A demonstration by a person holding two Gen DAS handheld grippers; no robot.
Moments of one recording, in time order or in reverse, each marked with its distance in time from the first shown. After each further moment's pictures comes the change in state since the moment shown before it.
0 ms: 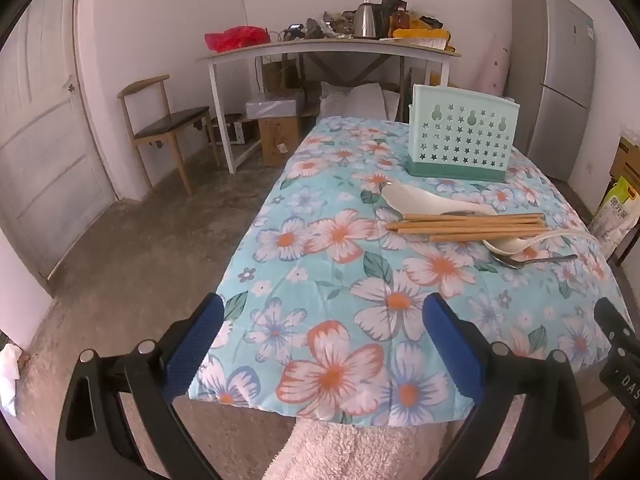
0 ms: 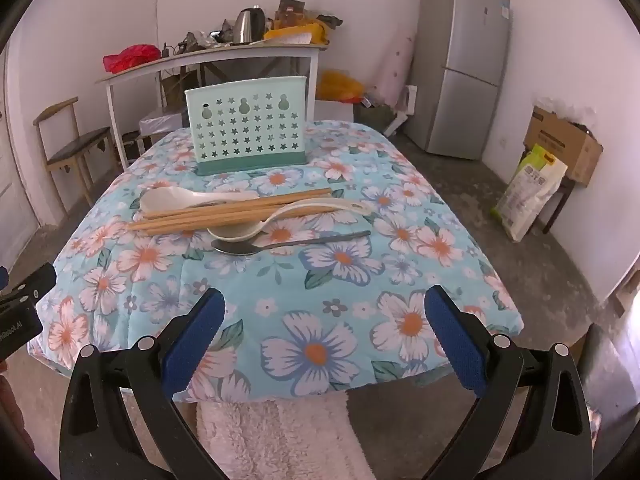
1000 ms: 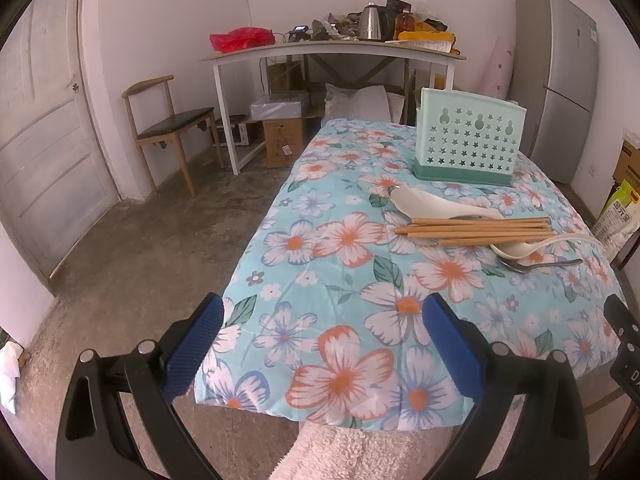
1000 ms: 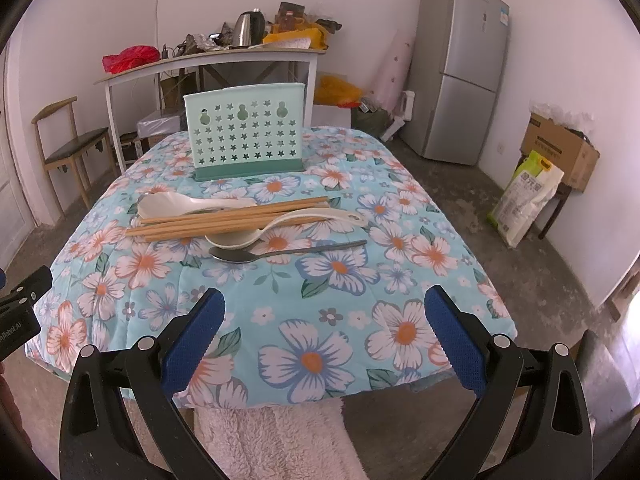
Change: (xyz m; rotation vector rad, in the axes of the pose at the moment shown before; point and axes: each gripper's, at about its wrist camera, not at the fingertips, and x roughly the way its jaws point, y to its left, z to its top) left arm 0.002 0.008 0.003 0.000 -0.004 0.011; right arm 0.004 0.000 0.009 0.000 -0.007 -0.007
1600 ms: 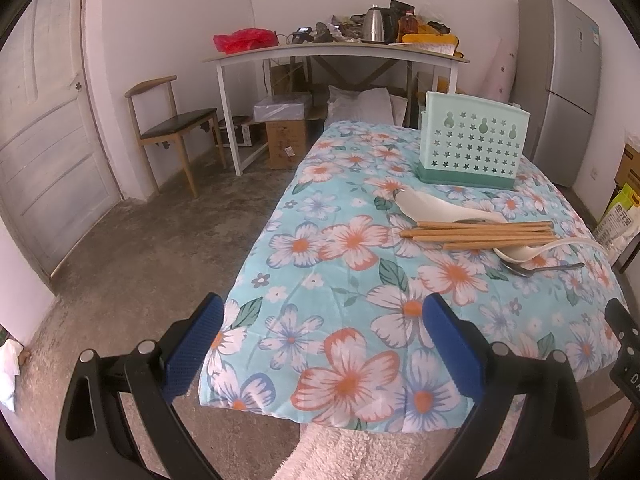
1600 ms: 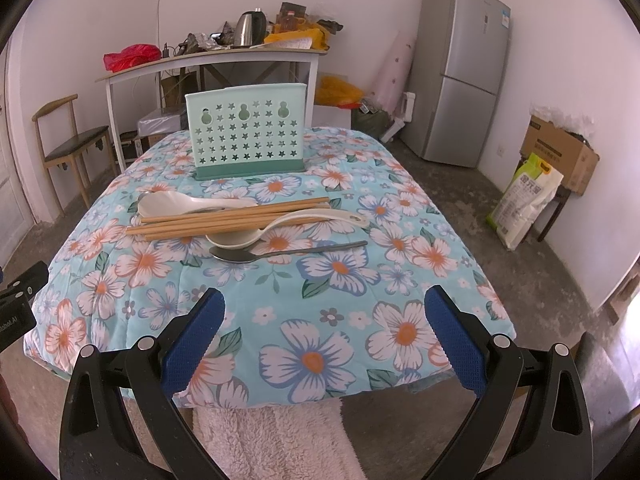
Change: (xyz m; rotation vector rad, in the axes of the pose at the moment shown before) left arm -0.001 0.003 0.001 -0.003 -0.001 -0.003; right arm 0.001 0.001 -0.001 -0.002 -0.002 -0.002
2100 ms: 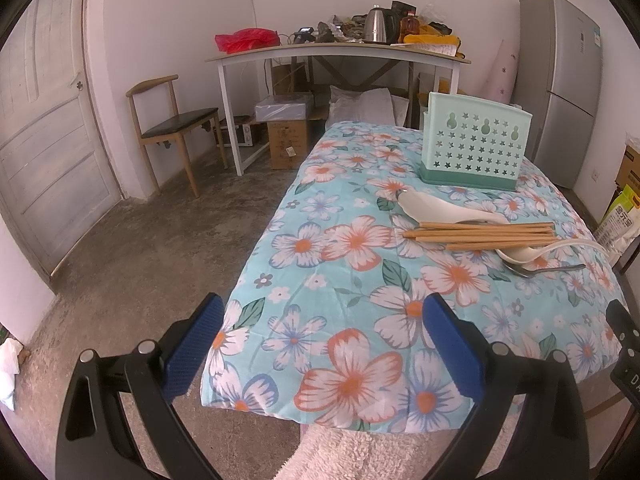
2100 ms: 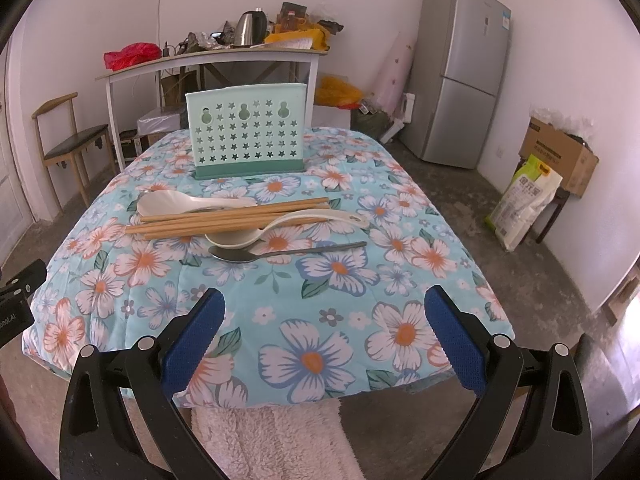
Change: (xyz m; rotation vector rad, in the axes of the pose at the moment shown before) left arm 0.000 0.001 0.000 0.000 -0.002 -0.001; right arm -0.001 0.000 0.001 -0.006 -0.001 -0.004
